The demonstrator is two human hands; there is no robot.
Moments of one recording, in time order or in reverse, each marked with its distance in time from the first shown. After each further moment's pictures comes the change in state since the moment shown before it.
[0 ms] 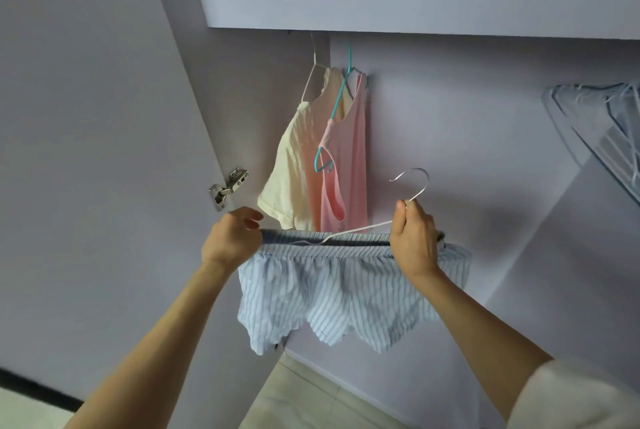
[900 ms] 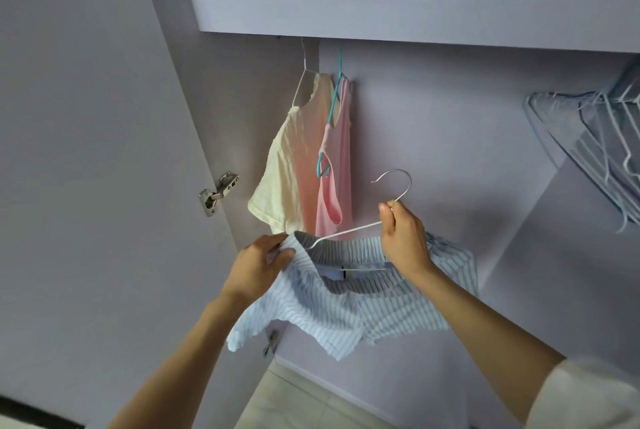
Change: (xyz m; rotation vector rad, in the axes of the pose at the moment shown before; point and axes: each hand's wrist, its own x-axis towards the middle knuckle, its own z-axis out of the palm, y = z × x) left_hand -0.018 -0.019 0.049 -0.056 -0.072 0.343; right_hand 0.003 -0.008 -0.010 0.056 -0.202 0.041
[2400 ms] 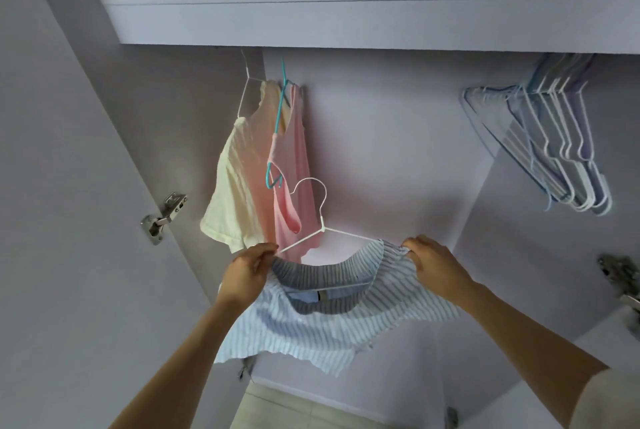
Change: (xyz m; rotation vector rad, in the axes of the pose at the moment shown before) left_hand 0.034 0.000 0.048 -0.098 -0.044 0.063; right_hand -0.032 0.100 -0.077 -0.520 -0.541 0.168
